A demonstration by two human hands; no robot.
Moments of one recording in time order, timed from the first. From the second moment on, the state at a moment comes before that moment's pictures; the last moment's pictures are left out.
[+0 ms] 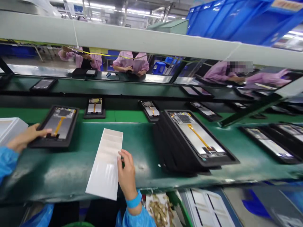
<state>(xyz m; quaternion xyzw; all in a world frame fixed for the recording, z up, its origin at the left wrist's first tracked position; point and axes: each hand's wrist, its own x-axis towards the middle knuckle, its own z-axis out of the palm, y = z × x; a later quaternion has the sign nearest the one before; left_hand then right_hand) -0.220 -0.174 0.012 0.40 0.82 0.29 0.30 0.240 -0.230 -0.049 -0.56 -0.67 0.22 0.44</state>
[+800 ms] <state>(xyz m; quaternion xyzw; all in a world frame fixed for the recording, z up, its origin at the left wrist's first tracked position) -0.007 -0.283 -0.047 0.87 0.45 0.17 0.09 0.211 -0.226 -0.078 -0.64 -0.71 0.12 0.25</state>
